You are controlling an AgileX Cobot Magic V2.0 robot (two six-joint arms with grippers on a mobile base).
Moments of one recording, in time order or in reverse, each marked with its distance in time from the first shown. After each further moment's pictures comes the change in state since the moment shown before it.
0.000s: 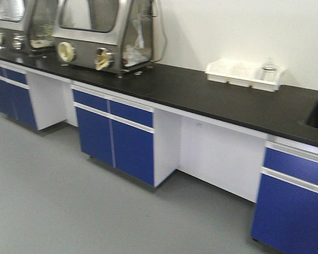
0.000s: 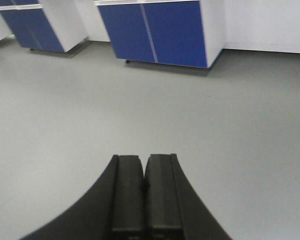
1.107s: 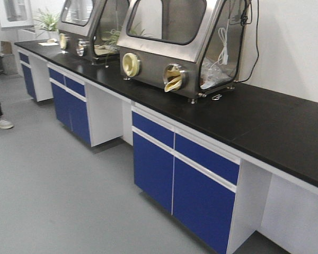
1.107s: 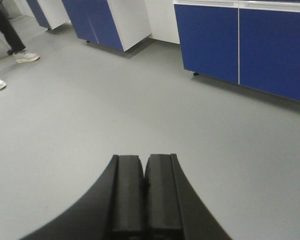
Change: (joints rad) left arm 0.000 0.000 0.000 0.000 0.000 0.000; right arm 0.000 0.000 0.000 0.000 0.000 0.000
